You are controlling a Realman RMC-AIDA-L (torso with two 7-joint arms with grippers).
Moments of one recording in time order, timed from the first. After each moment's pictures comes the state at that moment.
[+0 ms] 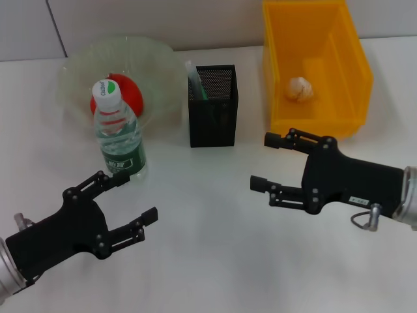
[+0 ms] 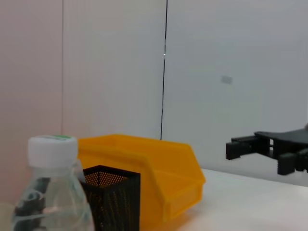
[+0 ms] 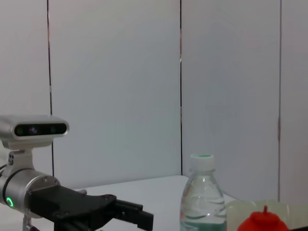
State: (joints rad) left arm -0.26 -2.06 1.21 0.41 1.28 1.50 -0.77; right arm 0.25 2.09 -1.12 -0.67 -1.42 -1.51 0.96
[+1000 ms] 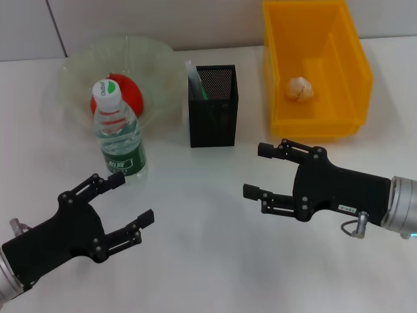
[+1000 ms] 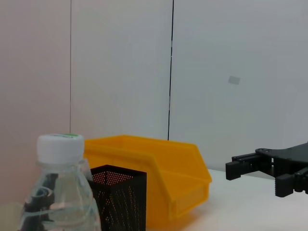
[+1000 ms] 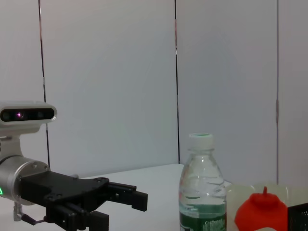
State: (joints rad) left arm -0.24 -2.07 1.20 0.41 1.27 1.50 -0.74; right arm 0.30 2.09 -1.12 -0.54 -1.42 -1.48 0.87
